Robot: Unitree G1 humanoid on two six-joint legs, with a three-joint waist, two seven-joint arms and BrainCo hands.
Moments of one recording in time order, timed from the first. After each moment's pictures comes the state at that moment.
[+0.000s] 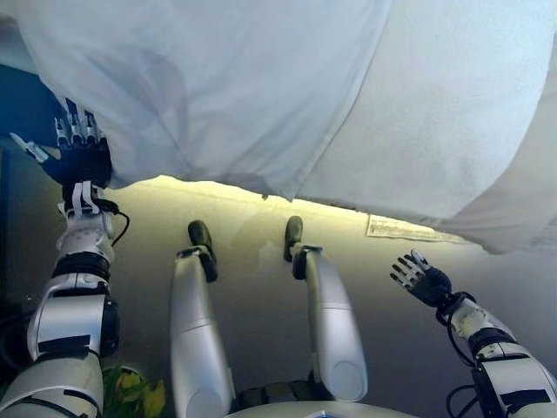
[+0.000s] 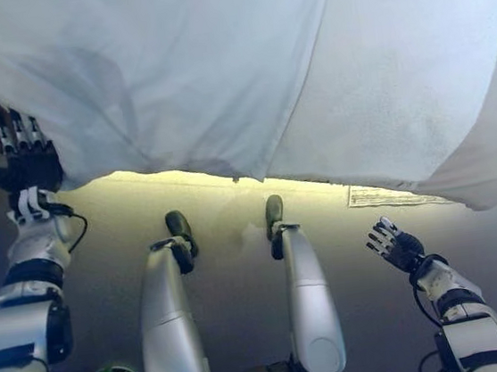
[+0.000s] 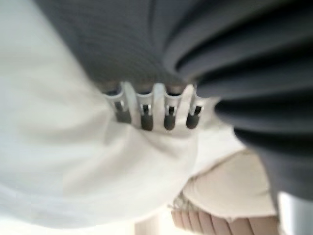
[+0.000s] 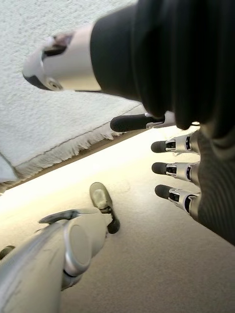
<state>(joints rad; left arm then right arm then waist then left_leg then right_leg) -0.81 0.67 0.06 1.14 -1.86 0.03 -0.70 -0.37 -0.57 0.06 1.15 1.03 0.20 0.44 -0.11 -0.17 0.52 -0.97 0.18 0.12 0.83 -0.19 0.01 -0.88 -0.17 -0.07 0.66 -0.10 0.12</state>
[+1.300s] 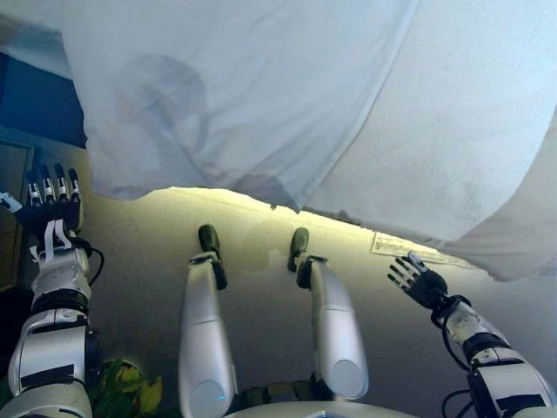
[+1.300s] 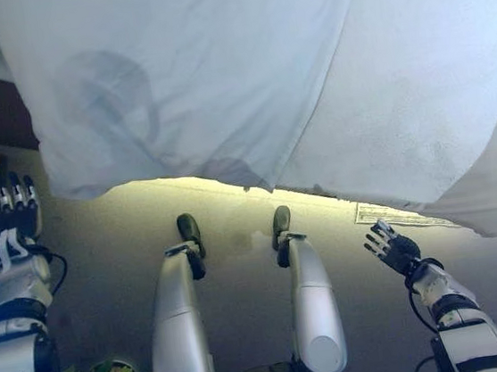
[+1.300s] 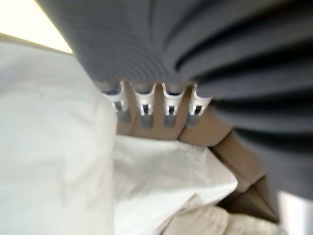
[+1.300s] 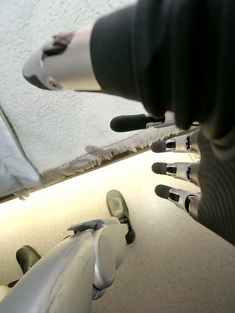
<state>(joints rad) -0.54 0.69 0.18 1.06 -1.86 -0.03 -0.53 -0.33 -0.53 0.05 1.12 1.03 0.16 0.43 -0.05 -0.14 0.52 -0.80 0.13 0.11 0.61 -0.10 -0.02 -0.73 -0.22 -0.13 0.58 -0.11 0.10</state>
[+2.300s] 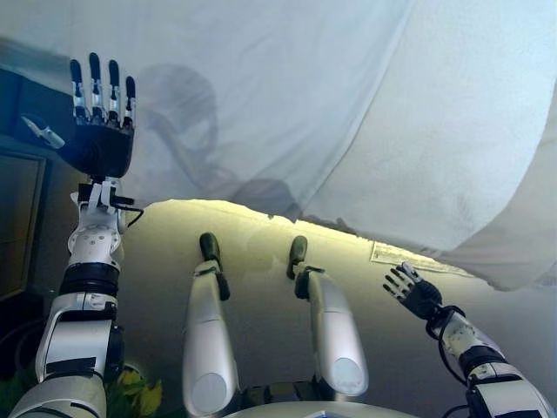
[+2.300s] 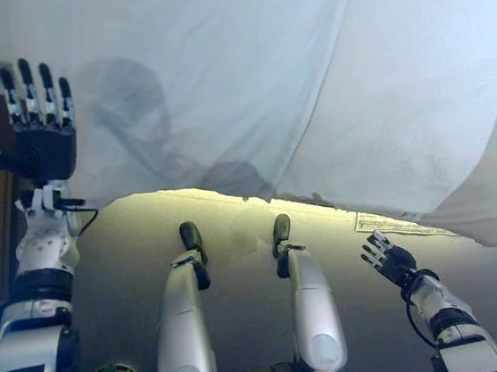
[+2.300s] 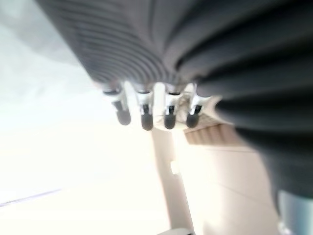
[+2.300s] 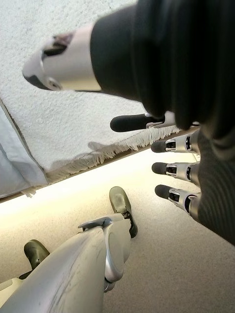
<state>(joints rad) -0.64 0.60 0.04 0.65 -1.74 0.01 -0.82 -0.25 -0.50 0.05 1.02 1.03 0.16 0.37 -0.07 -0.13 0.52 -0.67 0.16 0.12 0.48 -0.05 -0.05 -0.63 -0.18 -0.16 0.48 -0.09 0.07</state>
